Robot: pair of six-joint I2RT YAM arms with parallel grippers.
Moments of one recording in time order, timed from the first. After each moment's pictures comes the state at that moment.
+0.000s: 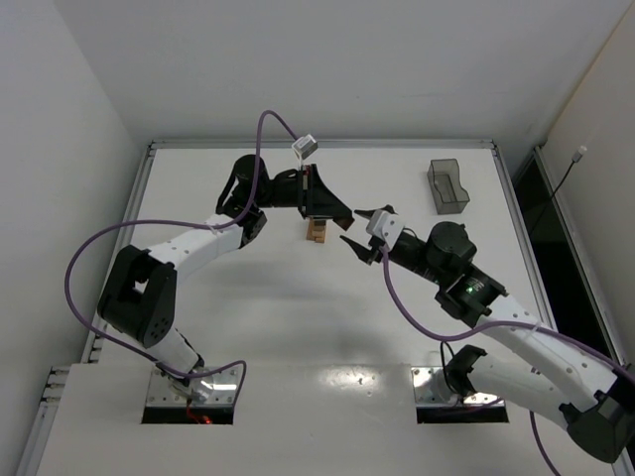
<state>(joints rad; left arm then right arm) -0.49 1.61 1.12 0.67 1.07 -1.25 0.70 0.89 0.70 0.21 -0.28 -0.47</state>
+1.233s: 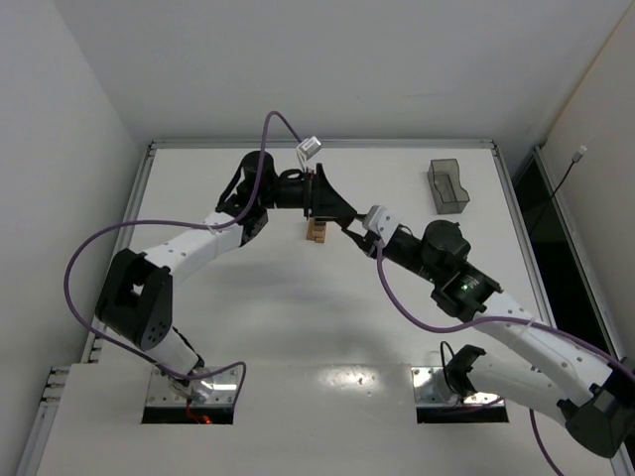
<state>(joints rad) -0.51 1.59 1.16 0.45 1.00 -1.06 0.70 0.92 0.70 0.22 -0.22 -0.45</state>
